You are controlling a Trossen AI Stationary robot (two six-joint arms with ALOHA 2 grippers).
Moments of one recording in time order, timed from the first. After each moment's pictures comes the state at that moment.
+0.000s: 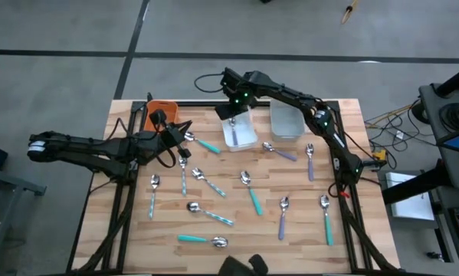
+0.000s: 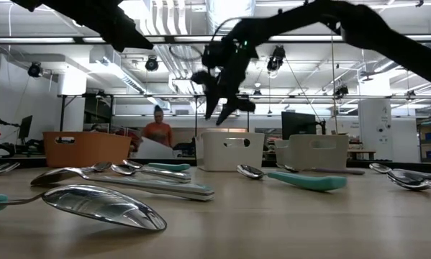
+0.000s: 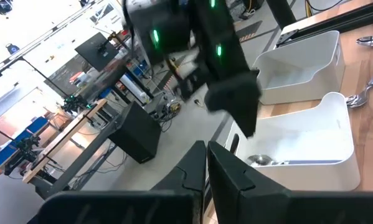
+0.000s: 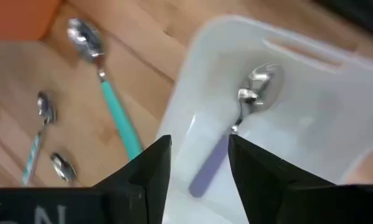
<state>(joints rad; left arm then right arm) 0.00 0.91 0.62 0.10 -0.80 0.48 -0.52 2.31 2.31 -1.15 -0.23 0.45</state>
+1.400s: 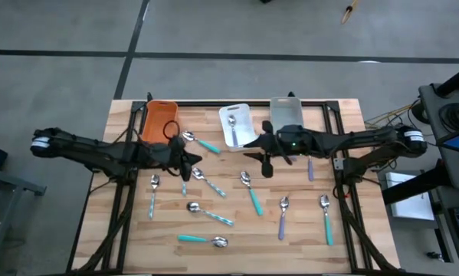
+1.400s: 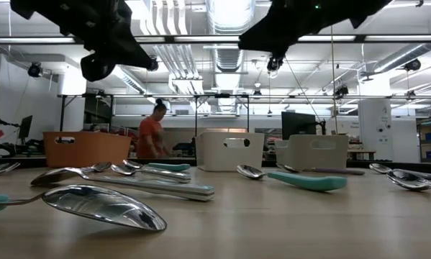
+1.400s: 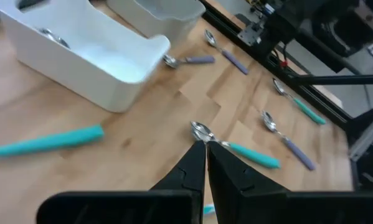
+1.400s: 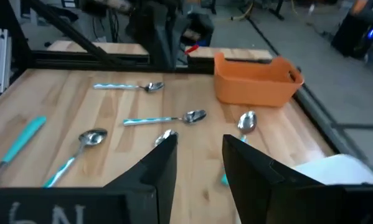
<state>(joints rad) -0.12 0.99 0.62 -0.13 -0.32 -0.72 -0.08 1.28 0.85 0.15 -0.03 -0.10</state>
